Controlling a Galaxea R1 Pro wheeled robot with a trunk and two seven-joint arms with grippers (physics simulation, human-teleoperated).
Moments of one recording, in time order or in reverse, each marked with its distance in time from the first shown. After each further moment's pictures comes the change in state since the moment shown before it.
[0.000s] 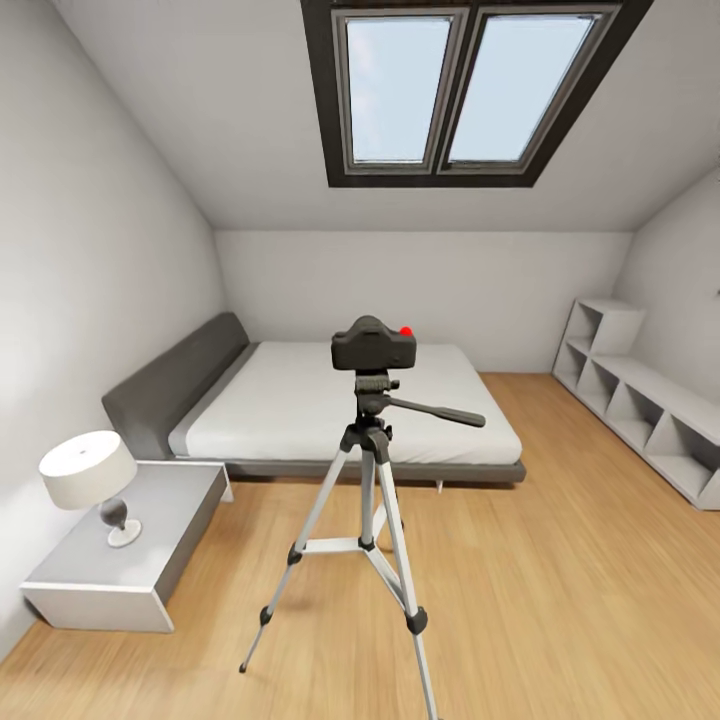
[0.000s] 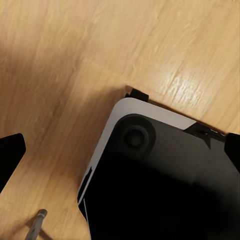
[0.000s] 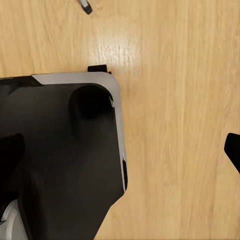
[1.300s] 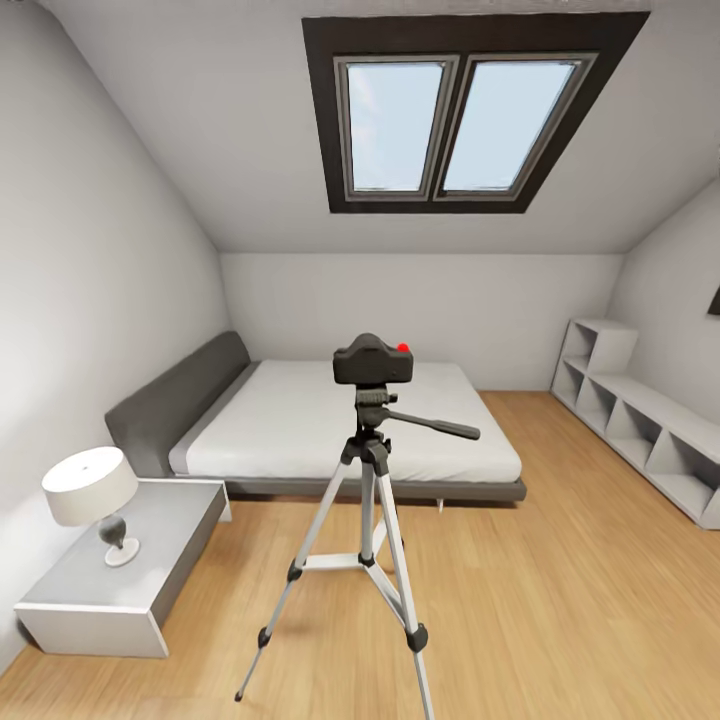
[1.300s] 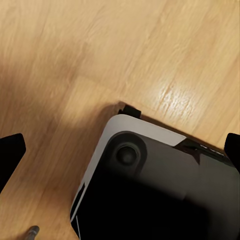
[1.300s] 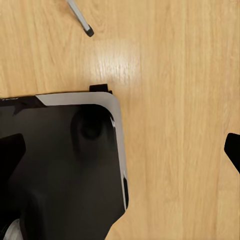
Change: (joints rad) left arm -0.001 0.000 0.000 0.000 0.000 0.000 0.000; right arm -0.001 -0.003 -0.002 0.000 0.000 0.000 0.000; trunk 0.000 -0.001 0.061
